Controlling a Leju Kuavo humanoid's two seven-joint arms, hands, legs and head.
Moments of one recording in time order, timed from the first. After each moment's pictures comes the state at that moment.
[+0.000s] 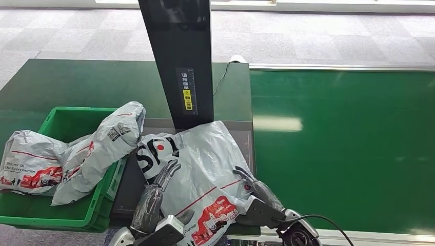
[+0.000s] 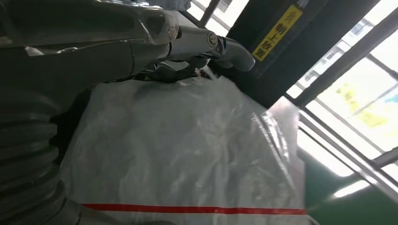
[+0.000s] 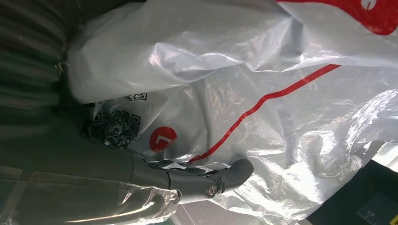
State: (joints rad) left arm 0.15 -0.03 -0.38 -1.66 -0.94 0.12 -0.23; right arm -0.05 -0.06 0.29 -1.32 0.46 0.17 -0.39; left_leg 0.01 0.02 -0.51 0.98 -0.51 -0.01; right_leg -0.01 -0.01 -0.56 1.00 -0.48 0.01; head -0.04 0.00
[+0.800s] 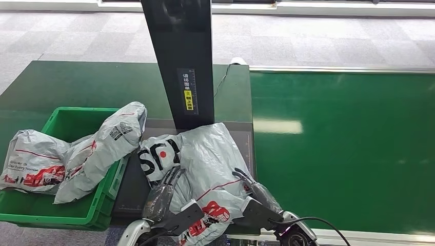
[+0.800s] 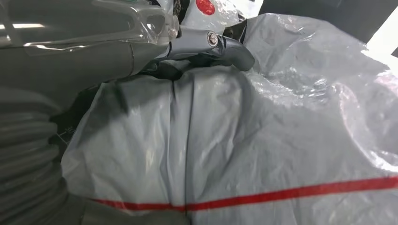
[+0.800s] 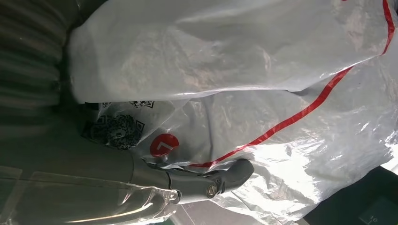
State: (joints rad) left arm 0.05 -0.07 -0.36 -1.45 -1.13 0.03 0.06; right arm -0.03 -0.04 0.29 -1.34 0.47 0.15 -0.37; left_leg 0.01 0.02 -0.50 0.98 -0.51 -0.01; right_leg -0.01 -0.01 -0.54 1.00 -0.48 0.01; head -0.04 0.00
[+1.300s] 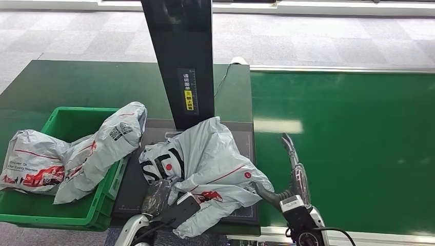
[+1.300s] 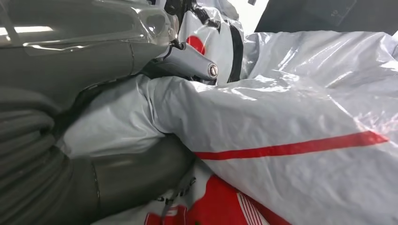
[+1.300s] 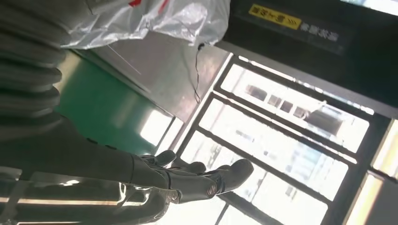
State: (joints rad) left arm 0.02 -0.09 -0.32 -1.41 -1.08 0.05 -0.01; right arm 0.04 0.05 0.14 -1.57 0.32 -0.26 -0.63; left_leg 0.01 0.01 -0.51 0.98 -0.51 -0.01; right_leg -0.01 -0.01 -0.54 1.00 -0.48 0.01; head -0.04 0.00
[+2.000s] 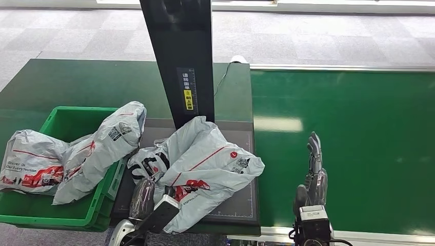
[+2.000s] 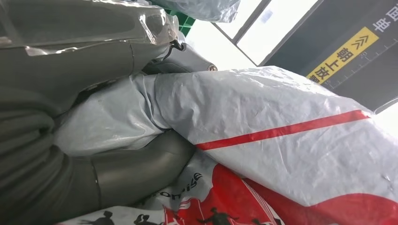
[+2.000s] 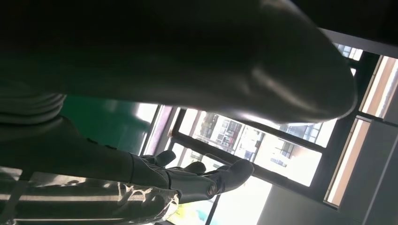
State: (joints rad) left arm 0.06 -0.08 -0.28 -1.46 -0.89 0.28 -0.26; right arm 0.09 0.07 0.13 -1.67 0.24 -0.37 -0.66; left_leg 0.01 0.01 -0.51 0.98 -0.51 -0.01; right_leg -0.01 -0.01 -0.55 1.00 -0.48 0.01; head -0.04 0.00
